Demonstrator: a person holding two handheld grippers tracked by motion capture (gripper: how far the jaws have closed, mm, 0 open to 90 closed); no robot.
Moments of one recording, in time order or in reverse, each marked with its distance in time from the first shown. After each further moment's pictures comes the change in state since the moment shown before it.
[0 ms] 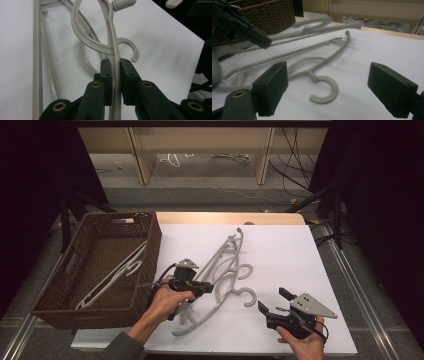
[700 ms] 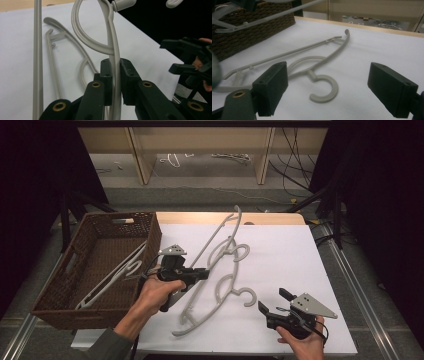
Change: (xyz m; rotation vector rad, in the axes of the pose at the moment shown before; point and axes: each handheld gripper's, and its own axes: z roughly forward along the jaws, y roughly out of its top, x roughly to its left) left arm -0.011 0.029 -0.046 -0.141 -0.033 0.010; right arm -0.001 -0.001 0.000 0.014 -0.002 0.008
